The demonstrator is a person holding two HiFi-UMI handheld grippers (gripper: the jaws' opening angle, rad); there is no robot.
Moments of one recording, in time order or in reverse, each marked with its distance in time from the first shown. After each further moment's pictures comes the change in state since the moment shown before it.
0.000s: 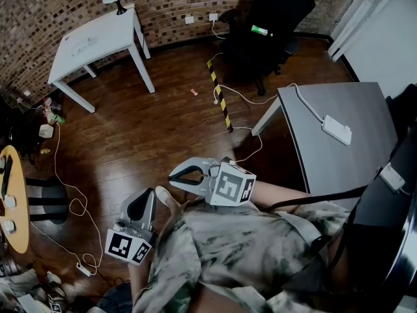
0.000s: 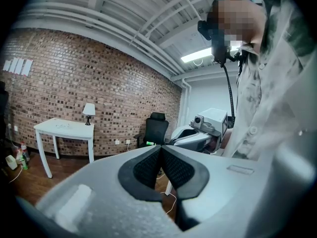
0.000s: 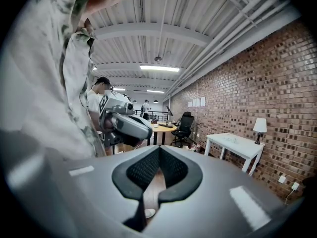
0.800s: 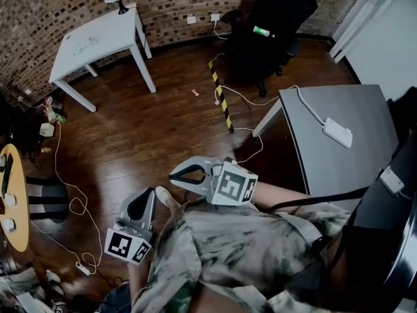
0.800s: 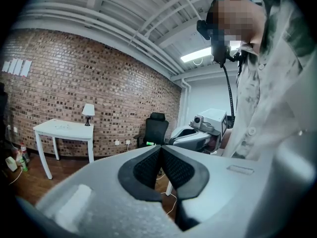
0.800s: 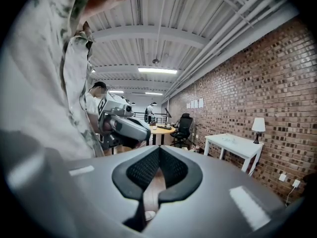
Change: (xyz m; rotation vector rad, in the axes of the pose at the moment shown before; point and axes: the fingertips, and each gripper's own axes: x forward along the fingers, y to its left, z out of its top) left arm 0.004 0.004 0.006 0.005 0.001 -0.002; right arm -0.002 -0.010 0.005 0.021 -0.019 -0.014
